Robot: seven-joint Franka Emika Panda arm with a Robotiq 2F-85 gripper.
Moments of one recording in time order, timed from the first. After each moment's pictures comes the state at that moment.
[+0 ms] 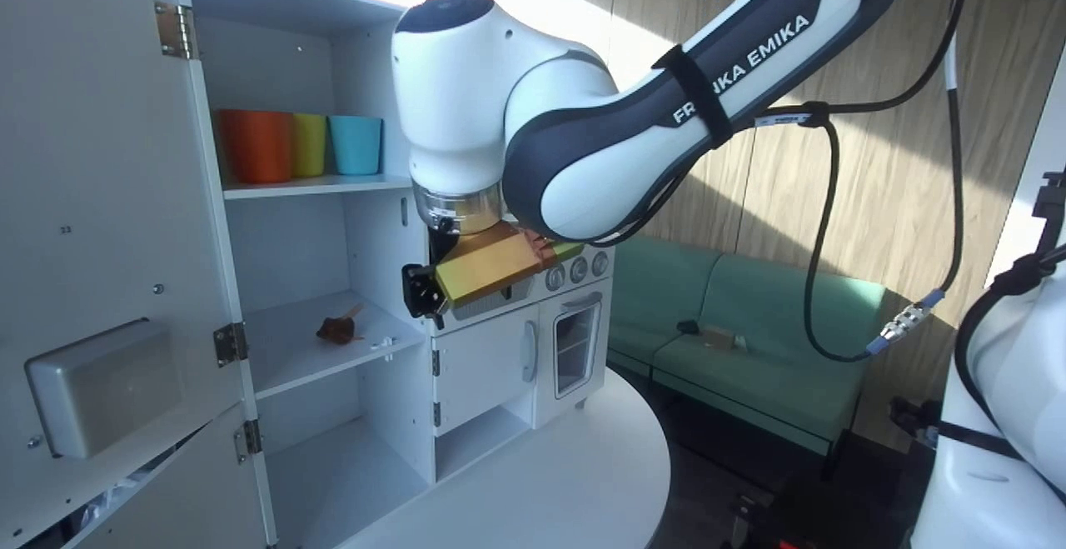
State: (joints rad) arm 0.25 -0.19 0.33 -2.35 -0.64 2.26 1.09
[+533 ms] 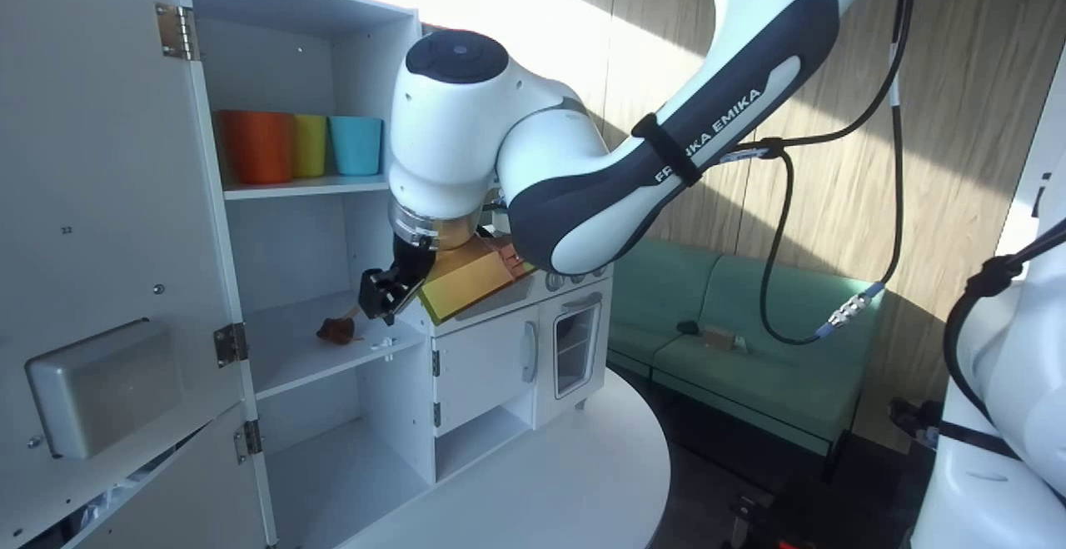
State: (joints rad) arm 0.21 -0.08 0.31 -2.32 -0.94 2.56 1.13
